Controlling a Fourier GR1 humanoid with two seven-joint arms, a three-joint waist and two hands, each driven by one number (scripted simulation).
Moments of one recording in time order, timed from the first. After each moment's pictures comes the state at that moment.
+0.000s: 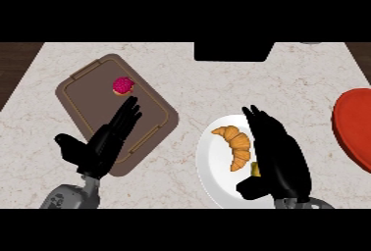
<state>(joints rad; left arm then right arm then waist) -0.14 0.24 -0.30 -1.54 0.35 0.08 0.08 -0.22 -0.26 0.52 -1.92 0.87 0.20 0.91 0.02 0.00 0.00</state>
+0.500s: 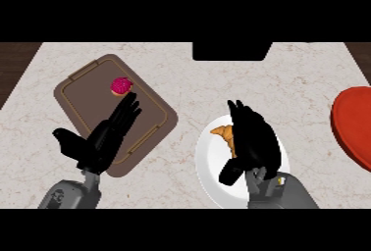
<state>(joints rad) -0.16 0.22 -0.27 -1.53 0.35 0.06 0.10 -0.35 -0.08 0.46 -1.74 0.85 0.35 1.04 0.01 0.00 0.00</state>
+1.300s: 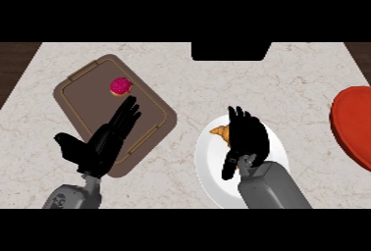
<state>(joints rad) -0.13 0.19 -0.25 -1.53 0.31 0.04 0.09 -0.36 -0.02 0.39 -1.53 0.91 0.43 0.99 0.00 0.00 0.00</state>
